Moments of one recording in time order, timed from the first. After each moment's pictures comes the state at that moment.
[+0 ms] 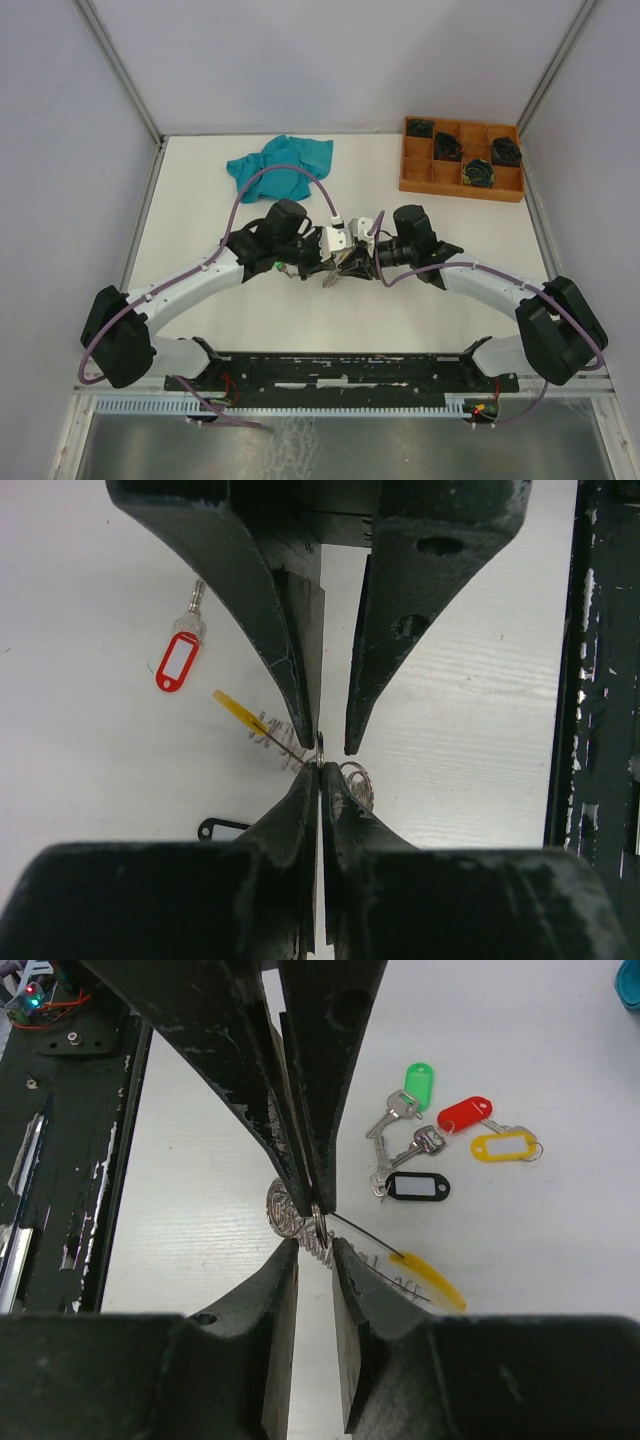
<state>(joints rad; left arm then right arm) -0.76 1.33 0.97 -0.36 0.51 0.51 0.60 1.37 0.70 0.15 -0.89 -0.42</state>
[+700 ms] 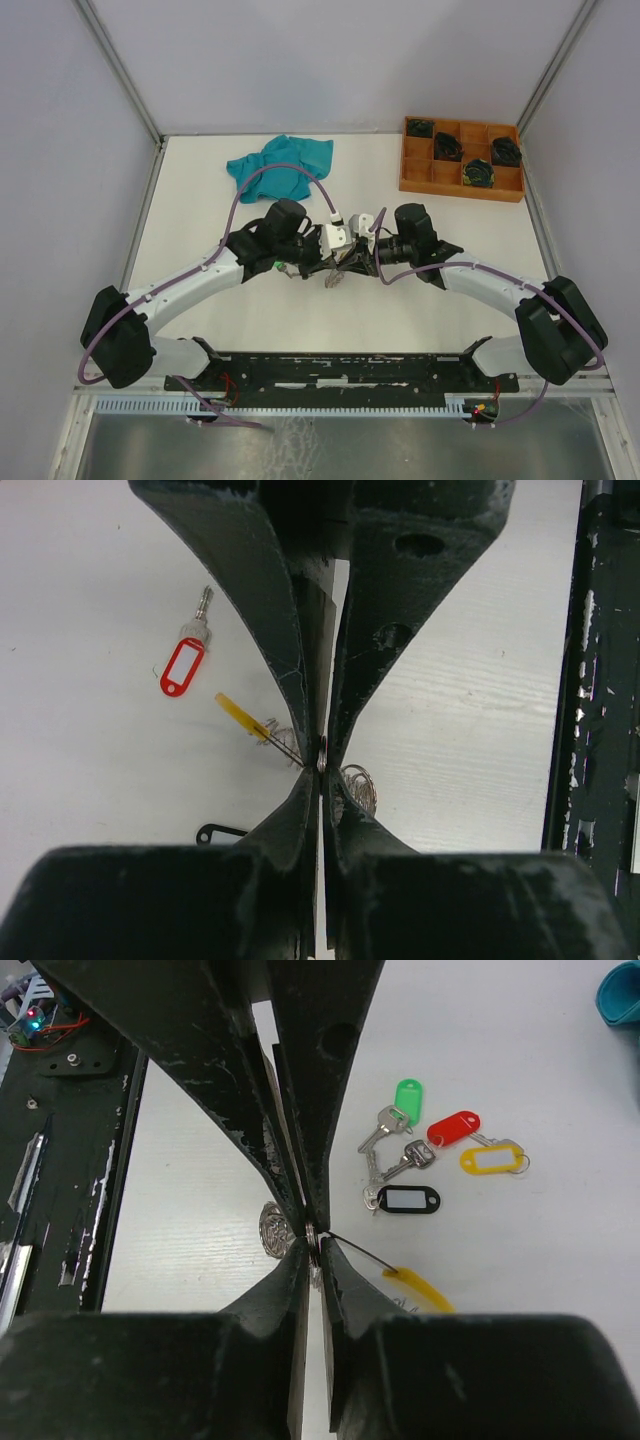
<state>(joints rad) -0.76 1.32 0.96 -0.34 0.49 0.48 0.60 1.37 0.70 0.21 -0.90 -0.37</state>
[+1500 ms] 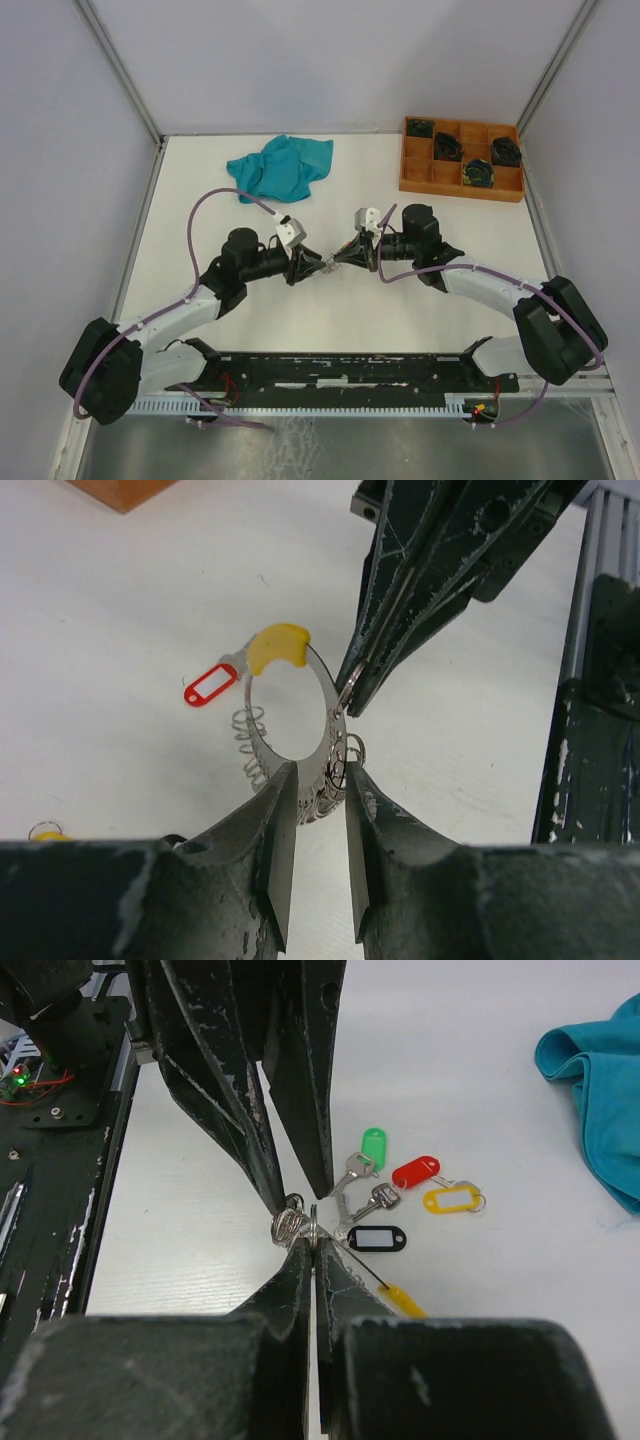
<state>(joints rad) -0.61 1.11 0.49 0.34 0.56 0.06 0.58 1.37 0.66 0.42 -0.90 -0.26</state>
